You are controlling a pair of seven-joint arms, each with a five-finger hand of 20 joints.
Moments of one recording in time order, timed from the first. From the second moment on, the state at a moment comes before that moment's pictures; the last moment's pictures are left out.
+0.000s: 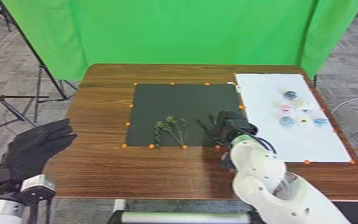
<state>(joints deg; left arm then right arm) 152.0 -41.7 -110.7 -128.8 27.6 15.4 25.0 -83.2 -57.1 51.7 -114.0 -128.3 -10.9 48.3</state>
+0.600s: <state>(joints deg) 153.7 -40.9 -110.9 -129.0 27.1 15.8 27.0 -86.0 -49.9 64.6 -118.8 -121.9 -7.3 36.5</state>
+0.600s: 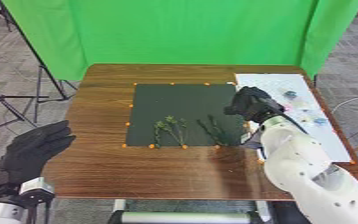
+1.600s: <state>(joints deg) 152.9 -41.0 -110.1 -129.3 27.2 15.8 26.9 -85.9 -42.7 65.8 -106.0 -130.8 -14.9 44.3</state>
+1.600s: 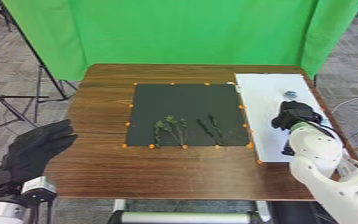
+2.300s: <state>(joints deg) 151.5 -40.9 -109.3 -129.2 27.3 15.8 26.4 -81.7 -43.8 63.5 -102.4 -130.0 -14.1 48.3</state>
